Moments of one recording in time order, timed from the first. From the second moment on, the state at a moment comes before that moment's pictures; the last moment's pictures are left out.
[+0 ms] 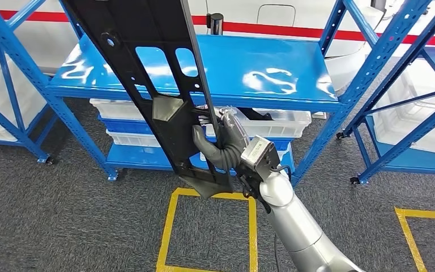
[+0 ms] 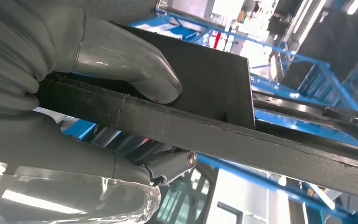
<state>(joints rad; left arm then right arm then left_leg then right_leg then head) -0.18 -0.07 0.76 -0.22 -0.58 0.06 -0.47 -0.44 0.04 0.50 -1.57 -0.07 0.07 -0.44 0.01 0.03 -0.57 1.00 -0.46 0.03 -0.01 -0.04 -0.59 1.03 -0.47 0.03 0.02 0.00</state>
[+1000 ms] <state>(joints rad) -0.19 -0.07 0.74 -0.22 -0.59 0.07 -0.47 -0.45 0.00 0.52 -1.57 -0.06 0.06 -0.46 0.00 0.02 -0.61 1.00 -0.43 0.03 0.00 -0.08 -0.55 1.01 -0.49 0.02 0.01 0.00</state>
